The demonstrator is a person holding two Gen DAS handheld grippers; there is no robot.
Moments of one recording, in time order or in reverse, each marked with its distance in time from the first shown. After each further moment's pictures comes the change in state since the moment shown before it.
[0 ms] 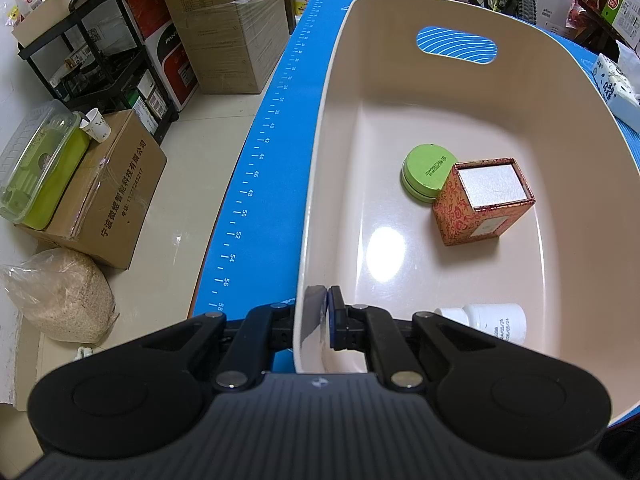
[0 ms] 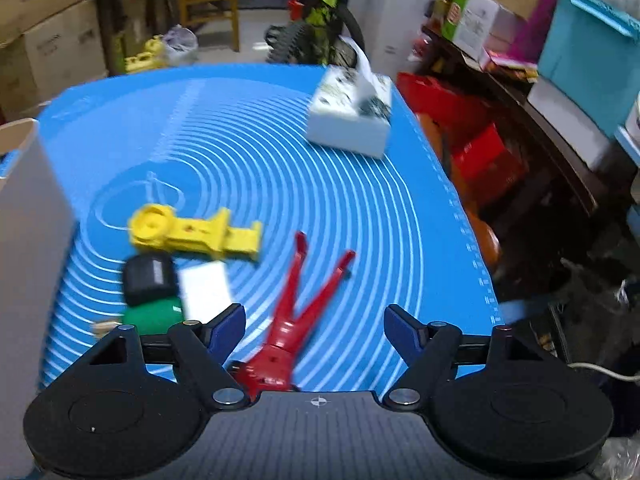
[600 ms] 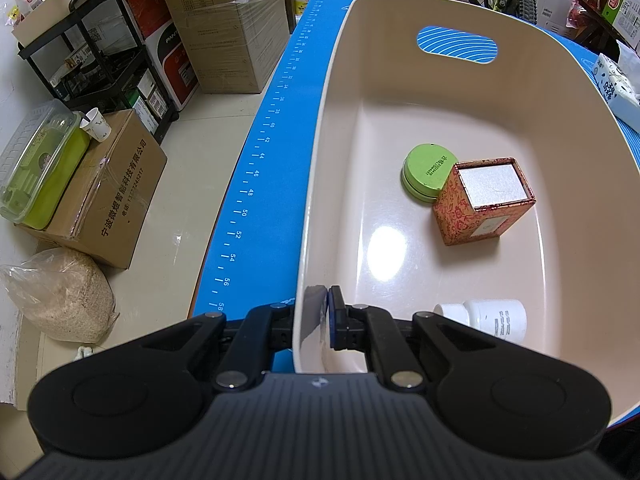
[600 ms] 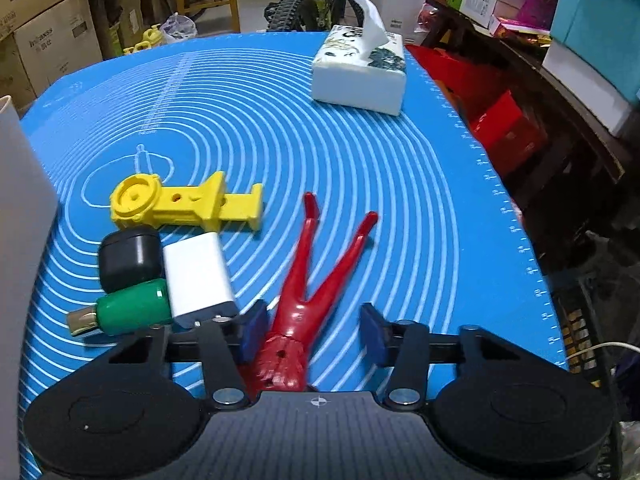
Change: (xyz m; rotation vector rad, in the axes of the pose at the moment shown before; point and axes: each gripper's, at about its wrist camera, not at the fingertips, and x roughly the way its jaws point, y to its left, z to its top) left arm 0.000 0.000 0.001 0.000 0.000 0.000; right arm 0.034 0.004 -0.012 0.043 0.040 0.061
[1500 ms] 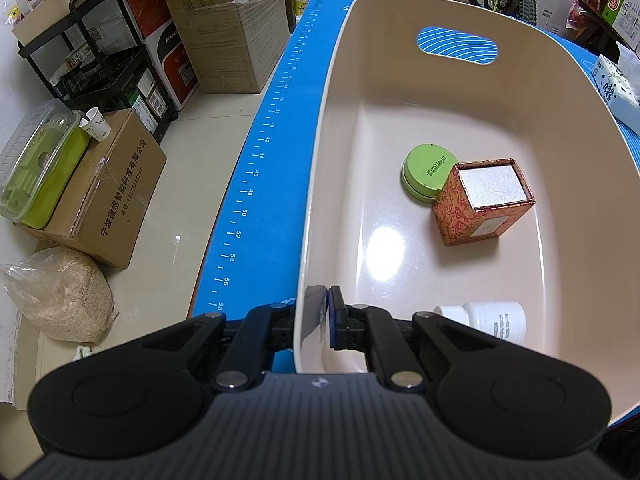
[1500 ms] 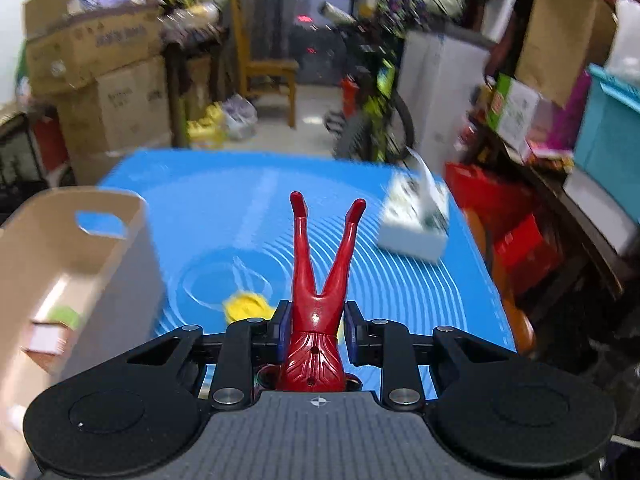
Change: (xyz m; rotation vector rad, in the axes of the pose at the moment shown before) left arm 0.001 0.000 -0.001 -0.002 0.001 -0.002; right arm -0.109 0.045 0.028 -0.154 -0.309 0.097
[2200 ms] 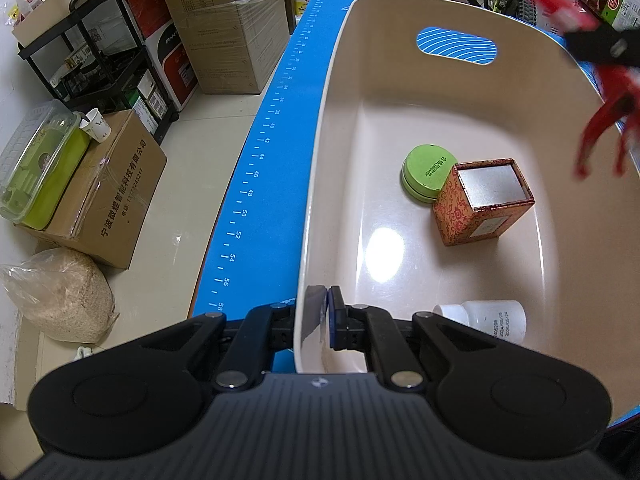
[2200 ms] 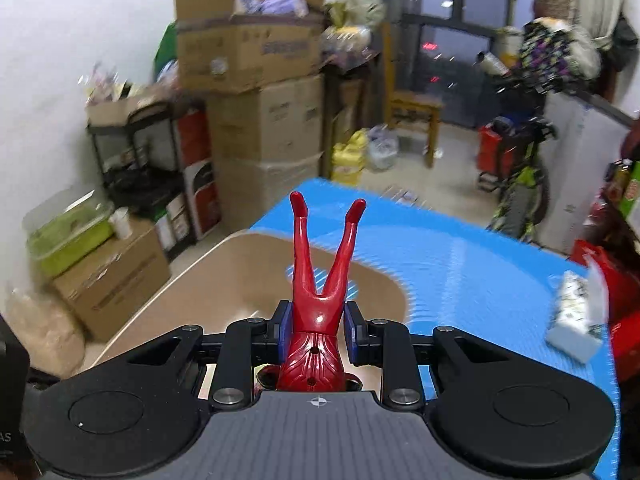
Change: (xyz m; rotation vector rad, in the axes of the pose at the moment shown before) left arm 0.000 -0.001 -0.001 0.001 0.000 0.003; right arm -0.020 0.165 0.046 -0.220 -0.025 0.317
